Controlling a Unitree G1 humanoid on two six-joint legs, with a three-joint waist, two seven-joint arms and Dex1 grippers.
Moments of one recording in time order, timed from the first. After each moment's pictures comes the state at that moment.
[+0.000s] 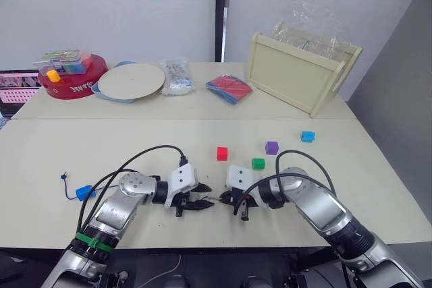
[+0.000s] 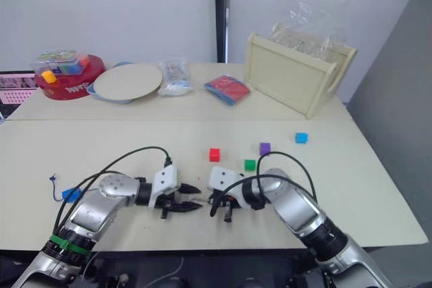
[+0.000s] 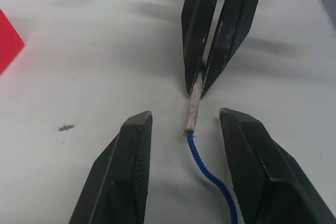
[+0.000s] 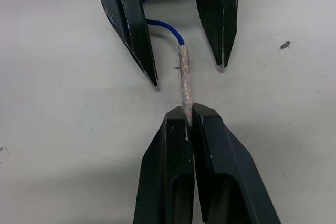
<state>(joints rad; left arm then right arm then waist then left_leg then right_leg) -0.40 0.57 -0.27 0.04 -0.19 0.23 -1.15 -0.56 -0.54 0.50 -0.24 0.06 0.68 0.98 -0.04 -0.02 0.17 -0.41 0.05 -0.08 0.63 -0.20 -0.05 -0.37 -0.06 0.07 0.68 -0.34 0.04</state>
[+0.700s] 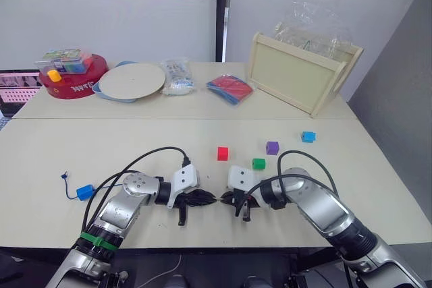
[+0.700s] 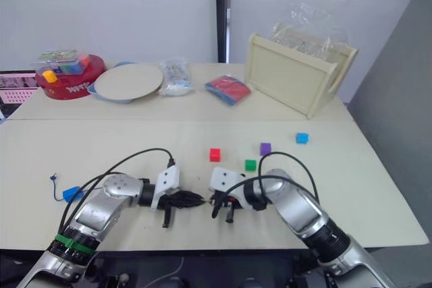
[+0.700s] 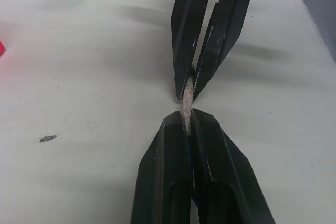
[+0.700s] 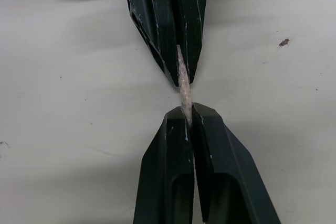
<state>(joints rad) -0.41 0.54 -0.27 0.05 -0.20 0.25 -1.19 -0.54 -0.56 0.50 -0.25 0.06 0.67 0.97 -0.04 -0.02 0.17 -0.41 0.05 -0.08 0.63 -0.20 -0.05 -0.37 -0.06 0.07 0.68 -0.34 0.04</state>
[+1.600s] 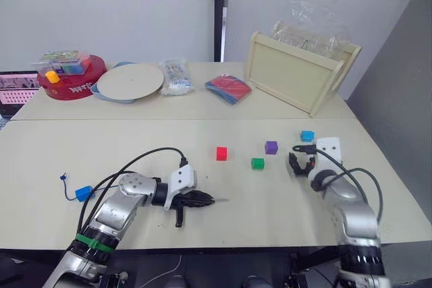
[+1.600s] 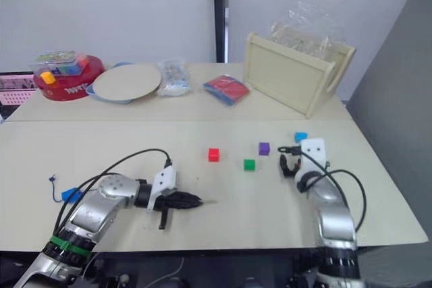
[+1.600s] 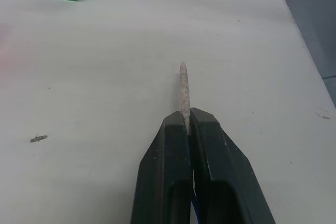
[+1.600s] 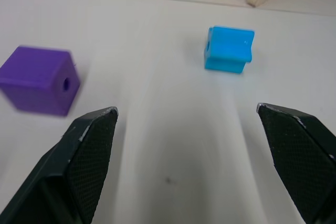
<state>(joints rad) -0.39 0.57 -0.25 0.02 -0.23 0.27 -1.21 -0.37 -0.28 -0.21 -0.02 0.06 0.56 0.13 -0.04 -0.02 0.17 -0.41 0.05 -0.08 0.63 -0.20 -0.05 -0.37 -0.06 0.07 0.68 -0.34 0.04</state>
